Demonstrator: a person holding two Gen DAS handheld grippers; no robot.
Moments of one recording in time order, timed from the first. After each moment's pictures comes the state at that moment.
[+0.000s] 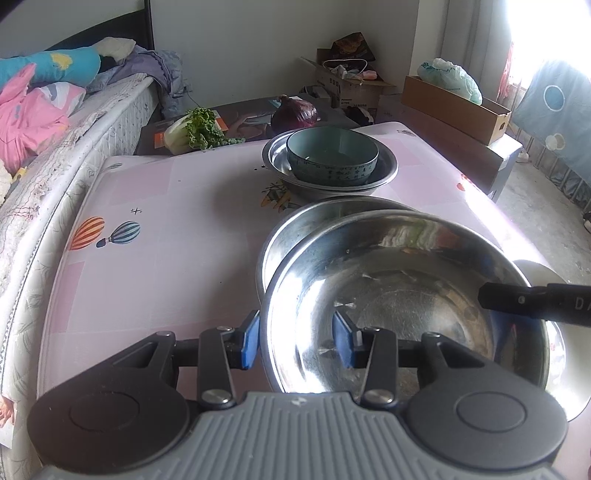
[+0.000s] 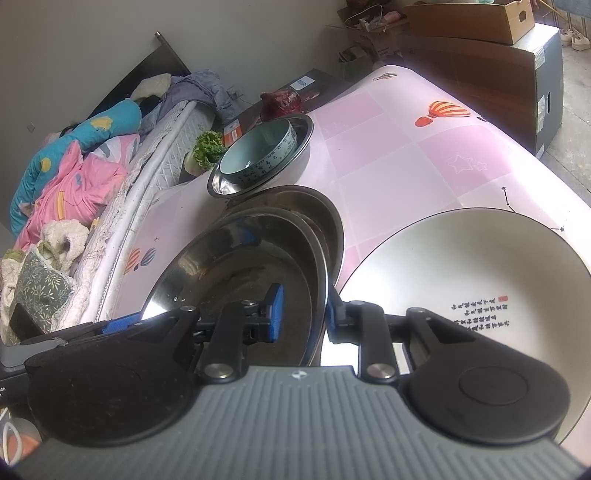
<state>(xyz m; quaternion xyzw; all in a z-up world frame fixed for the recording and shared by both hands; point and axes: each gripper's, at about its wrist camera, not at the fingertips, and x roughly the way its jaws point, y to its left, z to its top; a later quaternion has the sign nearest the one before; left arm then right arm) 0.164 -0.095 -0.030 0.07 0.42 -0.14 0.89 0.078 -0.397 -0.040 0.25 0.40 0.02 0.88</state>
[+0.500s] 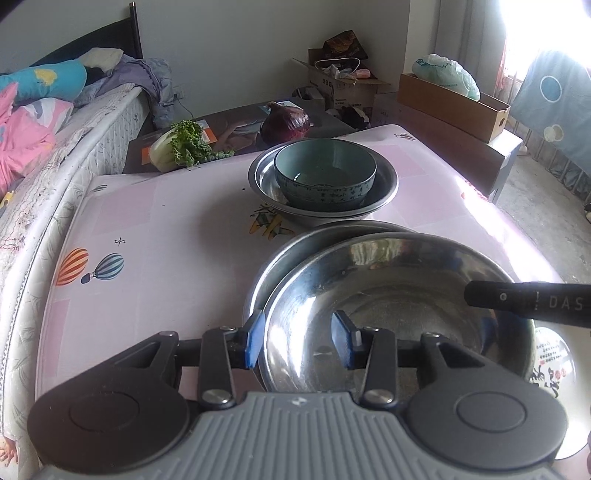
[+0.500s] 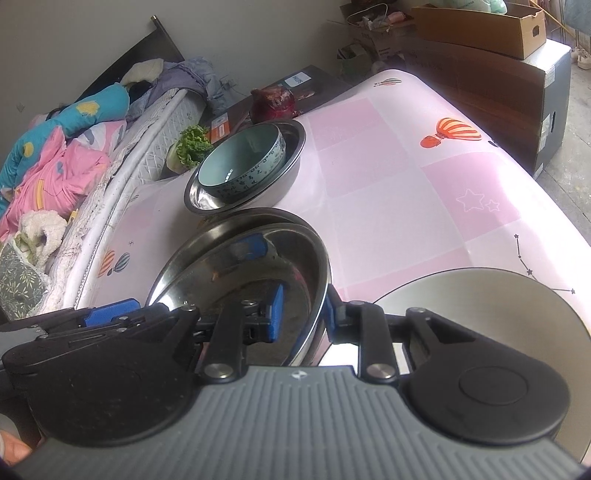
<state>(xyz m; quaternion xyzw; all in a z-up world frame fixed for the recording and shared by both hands) 0.197 -0.117 -0.029 0.09 0.41 -0.15 0.89 0.130 -0.400 -0.046 0.22 0.41 0.02 0.89</state>
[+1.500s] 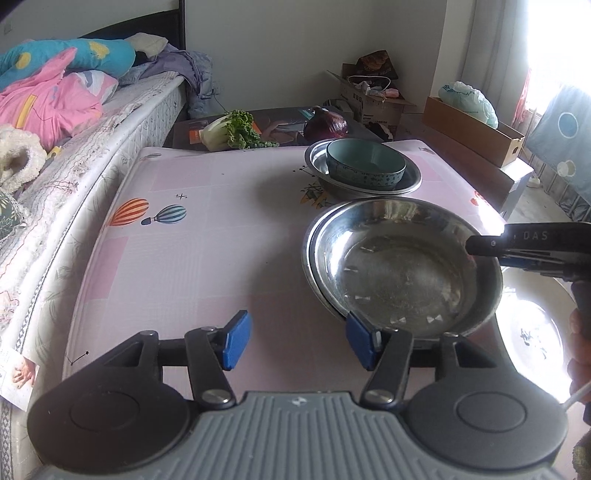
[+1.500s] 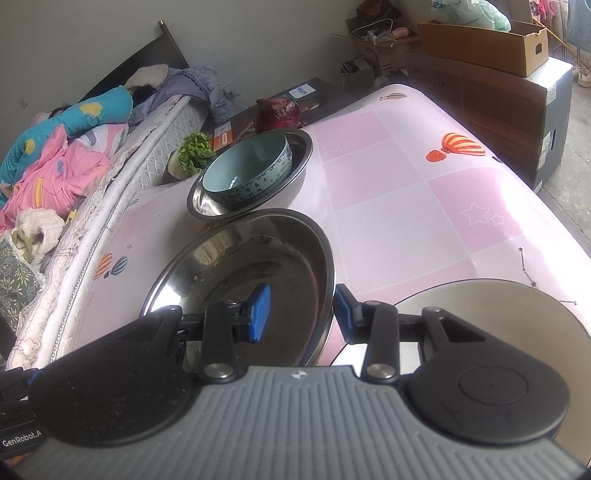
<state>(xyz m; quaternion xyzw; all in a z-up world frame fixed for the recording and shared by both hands) 0.131 -0.045 -0.019 0.03 0.41 -0.11 0.91 0.122 -0.394 -0.043 0.20 0.38 0.00 0.90</state>
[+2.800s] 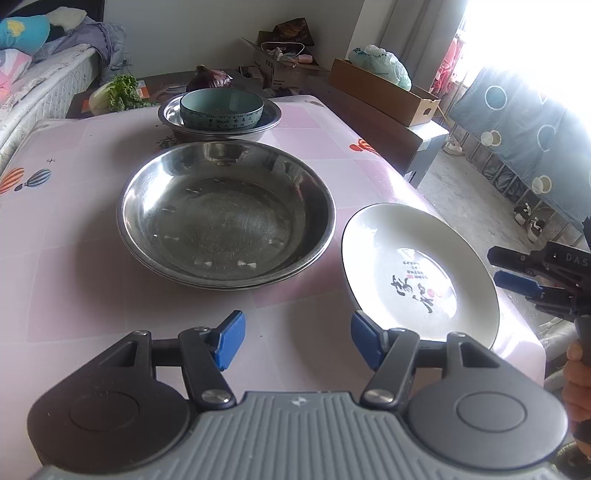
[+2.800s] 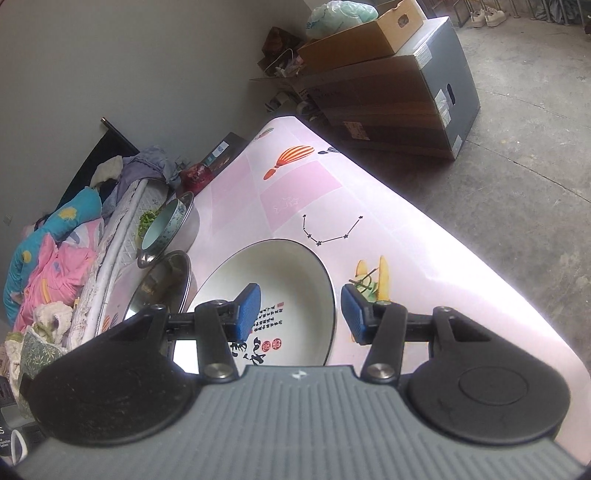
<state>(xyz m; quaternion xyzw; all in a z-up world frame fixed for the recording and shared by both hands) 0.093 -0.144 -0.047 0.00 0.45 -0.25 0.86 -0.044 -0.544 -0.068 0.35 0.33 -0.07 0.87</state>
